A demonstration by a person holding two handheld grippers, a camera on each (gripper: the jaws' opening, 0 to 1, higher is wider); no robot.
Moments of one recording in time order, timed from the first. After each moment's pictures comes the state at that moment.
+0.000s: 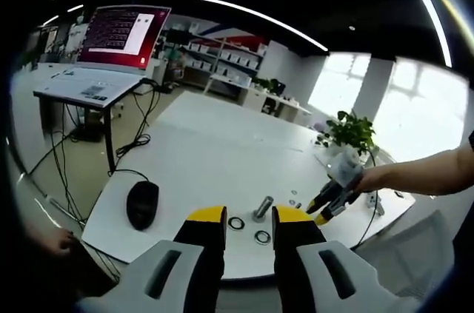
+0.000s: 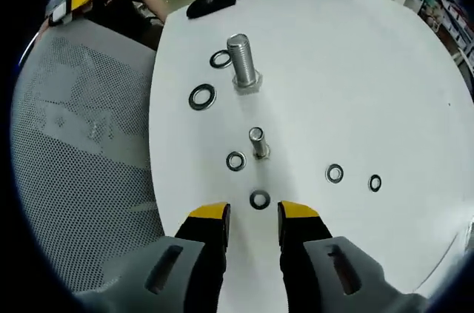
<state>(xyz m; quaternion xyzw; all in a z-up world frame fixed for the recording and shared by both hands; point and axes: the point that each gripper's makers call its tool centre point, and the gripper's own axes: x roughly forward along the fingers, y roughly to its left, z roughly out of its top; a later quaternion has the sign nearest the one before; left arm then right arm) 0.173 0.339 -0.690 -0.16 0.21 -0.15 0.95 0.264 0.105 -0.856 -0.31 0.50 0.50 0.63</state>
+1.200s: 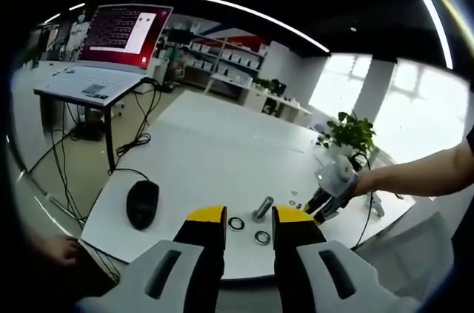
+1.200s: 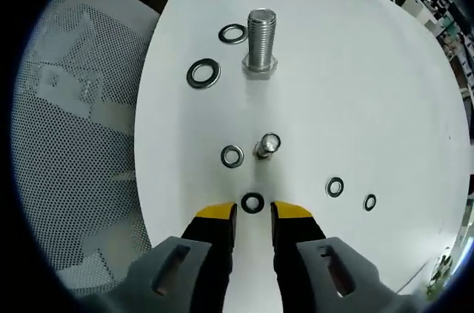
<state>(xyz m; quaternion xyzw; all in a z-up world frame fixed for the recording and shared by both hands) 0.174 0.340 -0.690 -0.16 0.21 -0.15 0.95 0.264 0.104 -0.868 -0.41 0.49 0.50 0.58</state>
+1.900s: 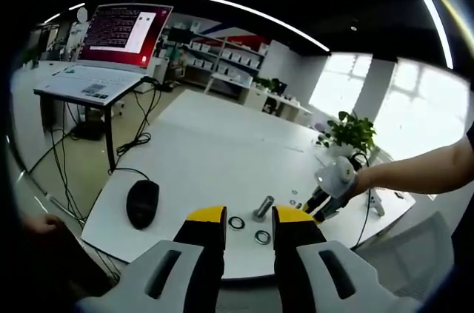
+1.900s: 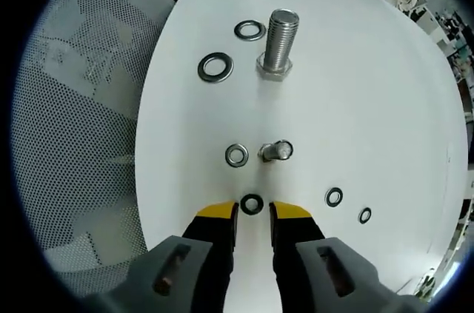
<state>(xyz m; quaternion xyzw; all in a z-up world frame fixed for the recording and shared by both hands) 0.174 0.339 -0.691 -0.16 0.22 -0.15 0.95 0.268 0.104 -0.871 -0.45 0.47 0.52 0.55</state>
